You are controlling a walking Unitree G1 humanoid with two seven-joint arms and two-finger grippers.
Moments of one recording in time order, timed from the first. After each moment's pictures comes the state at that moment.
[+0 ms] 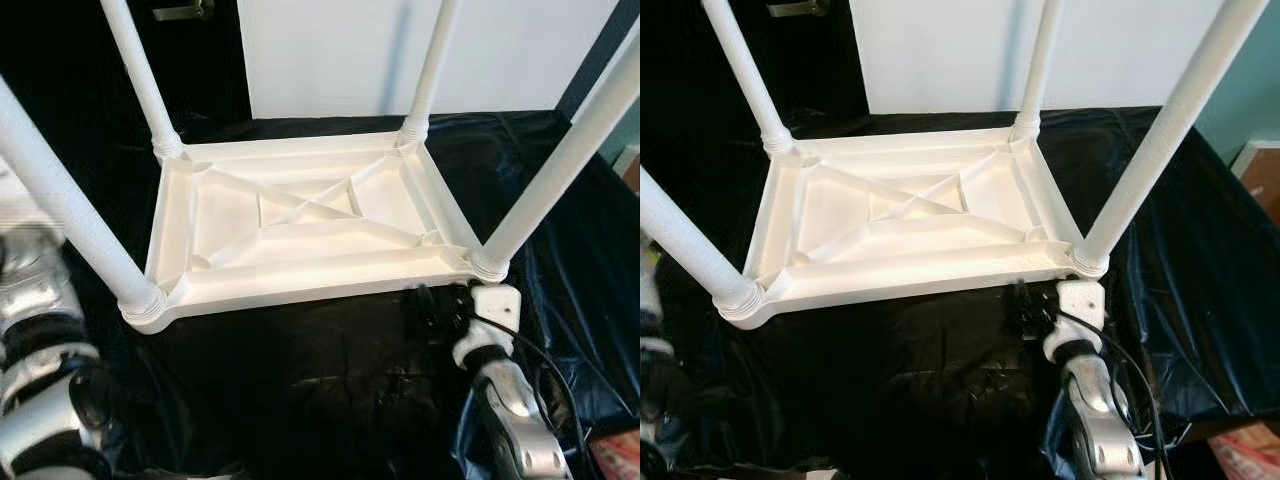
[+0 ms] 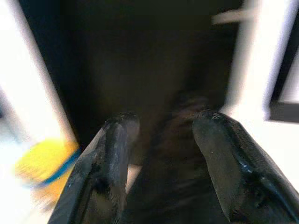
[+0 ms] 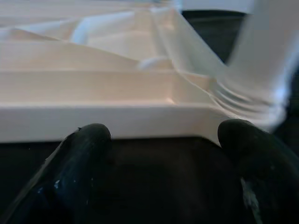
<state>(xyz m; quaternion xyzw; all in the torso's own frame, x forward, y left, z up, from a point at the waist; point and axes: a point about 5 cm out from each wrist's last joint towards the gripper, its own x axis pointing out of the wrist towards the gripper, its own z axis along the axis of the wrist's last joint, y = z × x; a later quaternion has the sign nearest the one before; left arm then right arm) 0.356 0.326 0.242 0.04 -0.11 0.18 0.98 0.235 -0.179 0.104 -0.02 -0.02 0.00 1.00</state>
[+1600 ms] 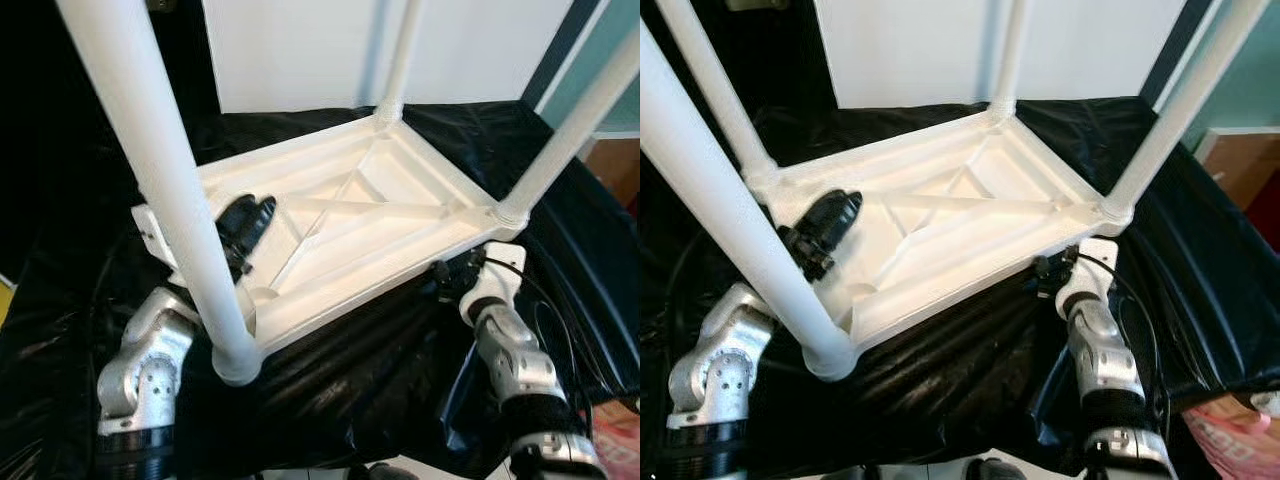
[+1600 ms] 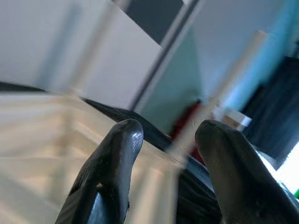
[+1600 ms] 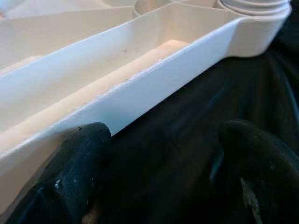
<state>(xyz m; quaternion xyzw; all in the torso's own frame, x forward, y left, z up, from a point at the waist) 0.264 0.127 0.199 -0.22 -0.13 -0.40 0.88 0.334 -0.191 0.103 0.06 0.08 -0.04 0.99</state>
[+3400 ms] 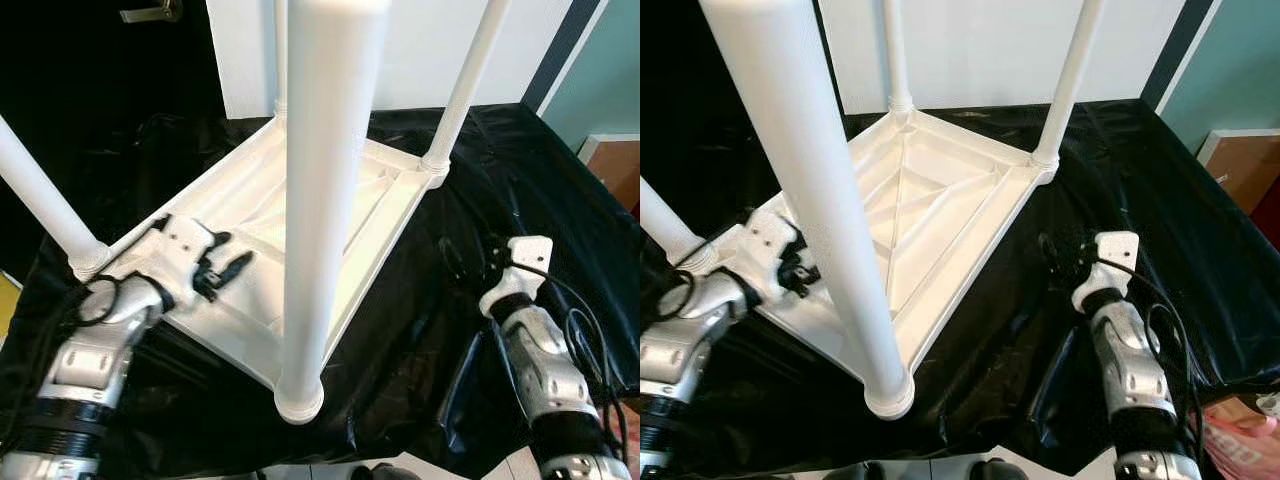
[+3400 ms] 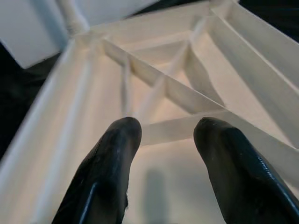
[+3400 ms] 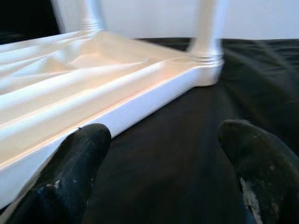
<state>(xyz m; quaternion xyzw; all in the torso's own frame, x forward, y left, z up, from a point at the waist) 0.303 0.210 0.189 0.19 0.00 -0.30 0.93 0.292 -0.203 0.128 0.00 -0.05 0.13 0.99</state>
